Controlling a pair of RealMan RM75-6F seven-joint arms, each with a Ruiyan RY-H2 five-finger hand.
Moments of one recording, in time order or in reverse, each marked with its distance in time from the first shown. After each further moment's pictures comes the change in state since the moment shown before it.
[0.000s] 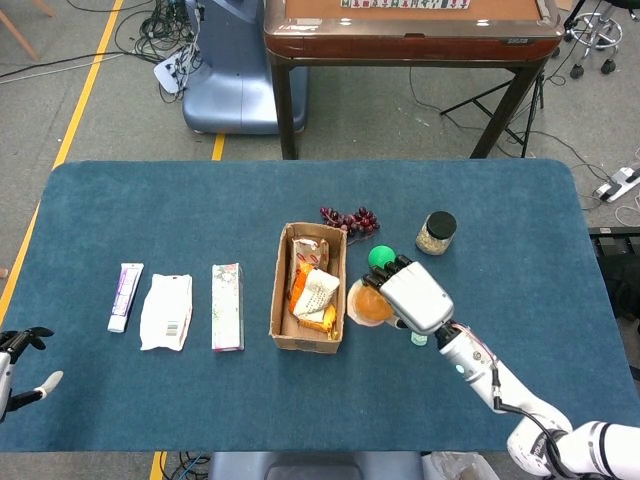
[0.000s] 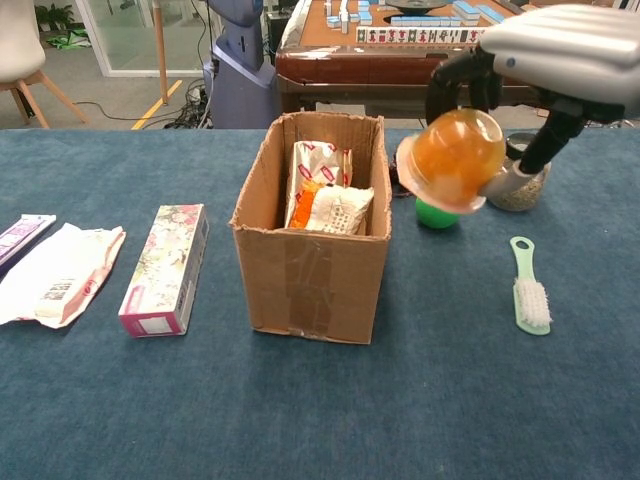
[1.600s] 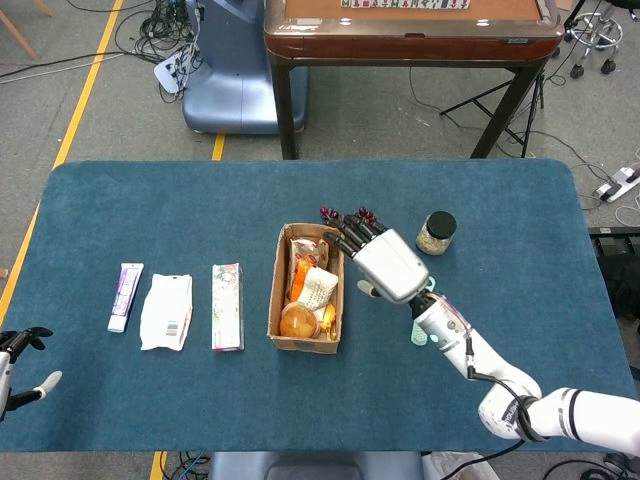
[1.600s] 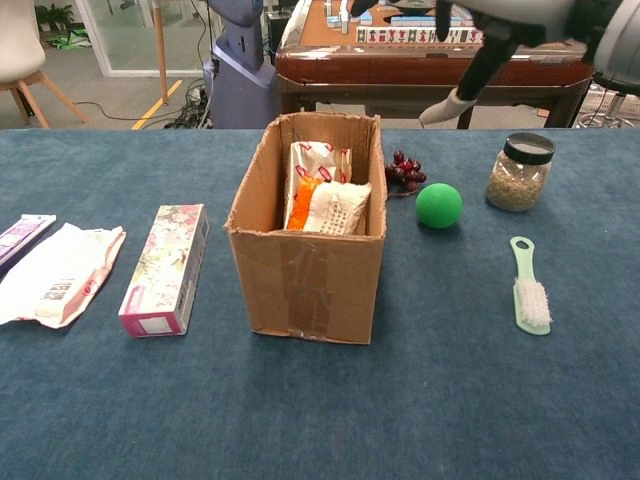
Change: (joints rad) left arm -0.003 -0.002 0.001 0.010 -0.003 -0.009 -0.003; right arm 0.116 -0.030 0.095 0.070 0.079 -0.014 -0.002
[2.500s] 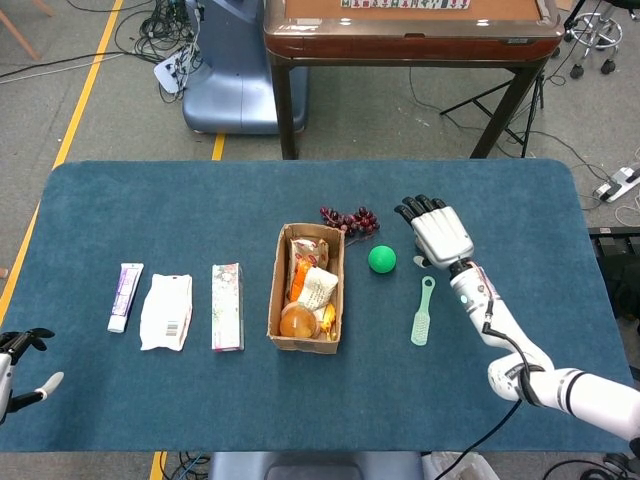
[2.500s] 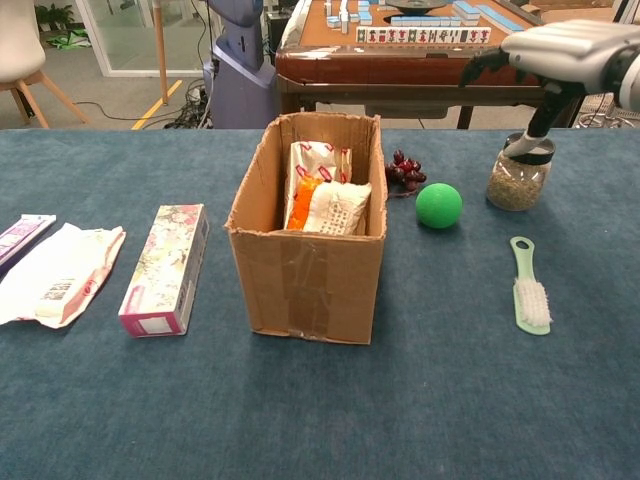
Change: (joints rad) left arm 0.005 0.003 0.003 -0.005 0.013 0.016 -0.011; right arm 0.011 -0.094 -0.006 0.348 0.271 -0.192 0.060
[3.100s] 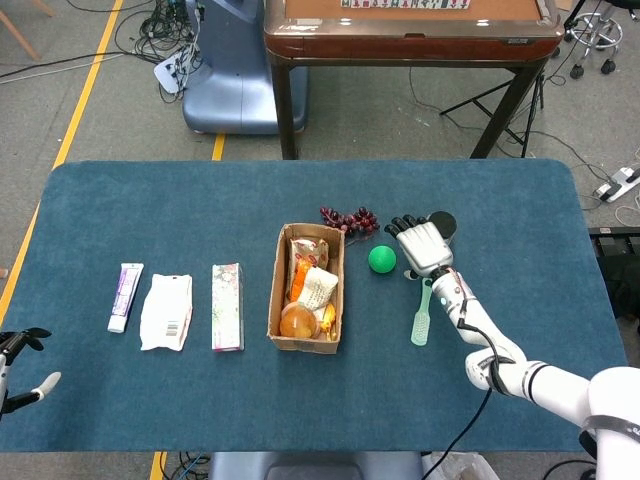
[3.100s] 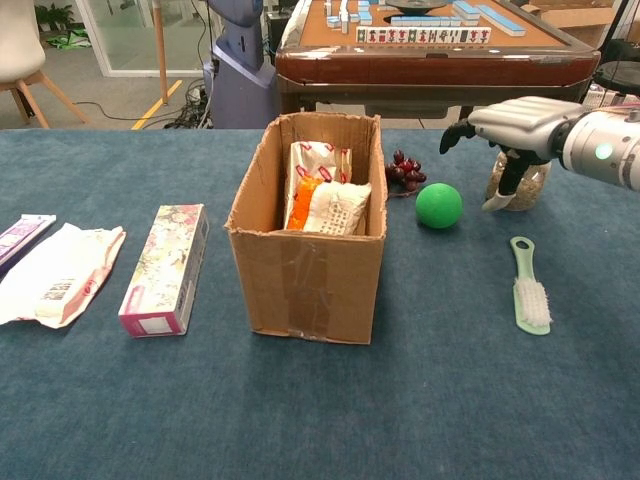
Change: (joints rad) left arm 0.004 0.011 0.000 -0.003 0.002 0.005 -0.023; right arm 0.054 -0.187 -0.043 0.261 0.021 -0.134 0.045
